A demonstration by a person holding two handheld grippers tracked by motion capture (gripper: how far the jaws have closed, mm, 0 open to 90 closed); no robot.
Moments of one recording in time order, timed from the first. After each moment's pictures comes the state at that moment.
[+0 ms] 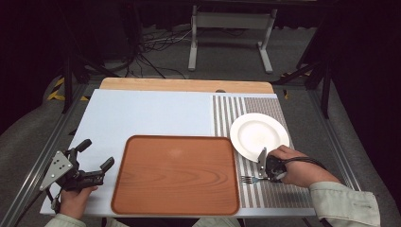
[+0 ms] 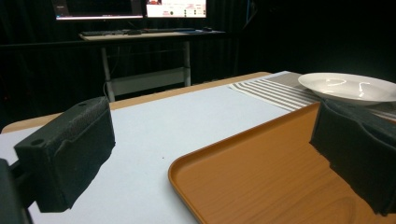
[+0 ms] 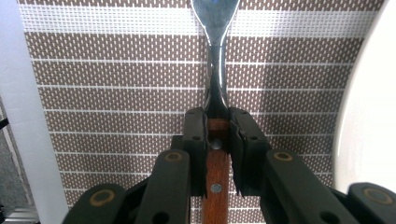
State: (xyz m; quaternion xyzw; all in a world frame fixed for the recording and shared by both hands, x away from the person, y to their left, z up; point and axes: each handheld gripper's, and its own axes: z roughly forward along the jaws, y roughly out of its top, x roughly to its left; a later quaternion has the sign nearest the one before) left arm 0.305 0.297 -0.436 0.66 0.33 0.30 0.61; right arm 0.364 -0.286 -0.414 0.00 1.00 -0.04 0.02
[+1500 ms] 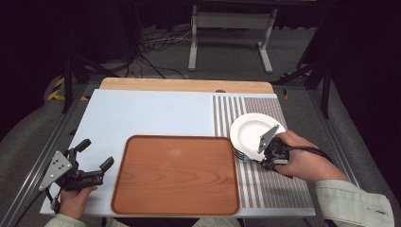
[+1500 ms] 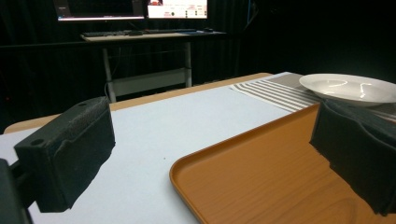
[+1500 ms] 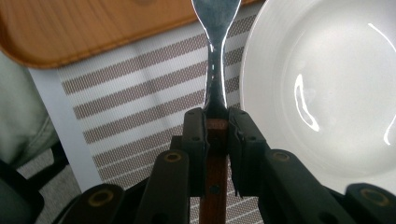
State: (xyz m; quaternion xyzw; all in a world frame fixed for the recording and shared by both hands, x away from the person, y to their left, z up) left arm 0.305 0.298 -0.436 0.65 0.33 0.31 0.61; right arm 0.360 -0.269 -0.346 0.18 0.98 0.09 0.07
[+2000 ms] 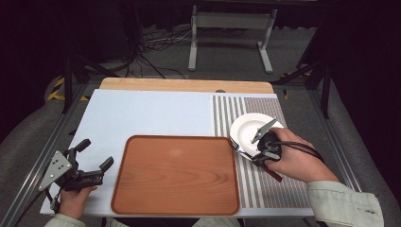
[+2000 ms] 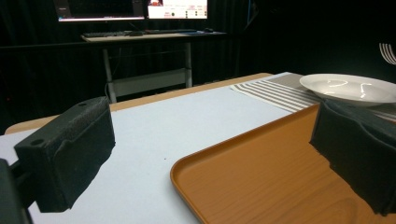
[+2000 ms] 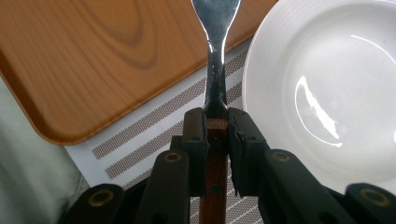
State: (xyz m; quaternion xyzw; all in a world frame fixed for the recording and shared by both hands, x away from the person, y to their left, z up) left arm 0.305 0.298 -0.435 0.66 0.33 0.31 0.61; right arm 0.361 -0.250 -0.336 0.29 0.95 0.14 0.06
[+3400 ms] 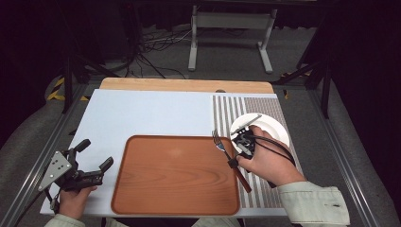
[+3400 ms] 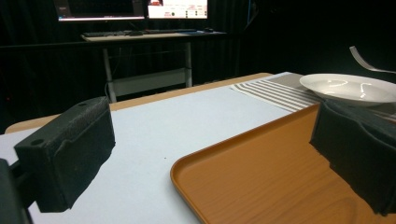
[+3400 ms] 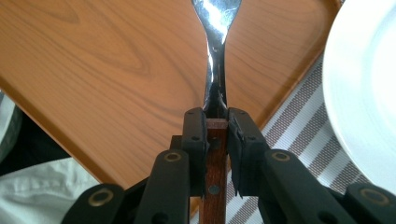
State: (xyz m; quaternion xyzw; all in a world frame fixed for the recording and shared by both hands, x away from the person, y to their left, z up) left arm 0.305 0.299 -0.436 0.66 0.33 0.31 0.61; right arm 0.362 -0.188 -0.342 0.47 0.86 0.18 -0.01
